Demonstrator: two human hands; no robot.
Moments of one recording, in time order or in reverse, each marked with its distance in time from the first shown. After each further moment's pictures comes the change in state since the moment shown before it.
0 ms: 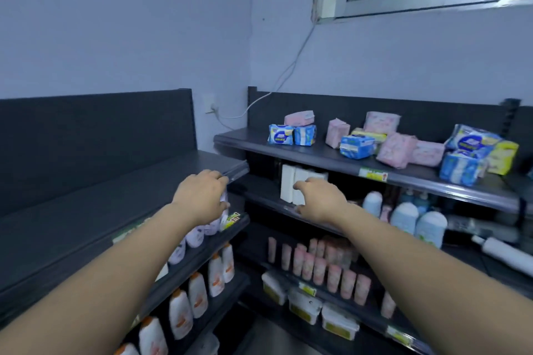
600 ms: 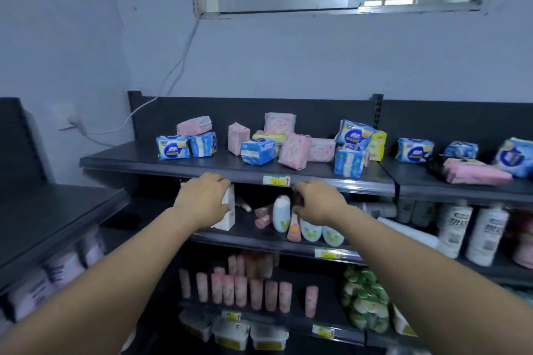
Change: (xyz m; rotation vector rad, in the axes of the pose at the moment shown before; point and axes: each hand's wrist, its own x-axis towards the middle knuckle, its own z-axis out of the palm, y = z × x) left_hand 0.187 0.188 0.015 -0.145 0.115 0.351; right_hand -0.005 0.215 -0.004 -0.048 0.011 0.364
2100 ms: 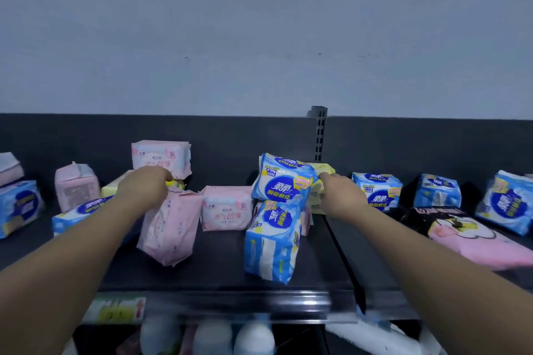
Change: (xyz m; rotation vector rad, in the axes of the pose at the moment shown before) left_hand 0.466 0.072 0.123 -0.171 -0.117 -0.259; right_hand 0.273 0.373 0.016 -0.014 0.093 0.403
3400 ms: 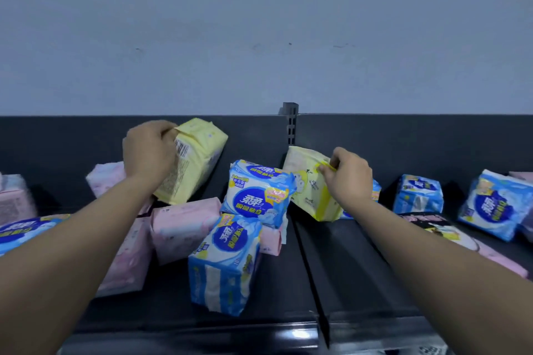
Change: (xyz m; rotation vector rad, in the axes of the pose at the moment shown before) left_hand 0.025 0.126 -0.035 -0.671 0.744 0.064; right_hand 0.043 0.080 -0.008 0.447 0.520 0.151
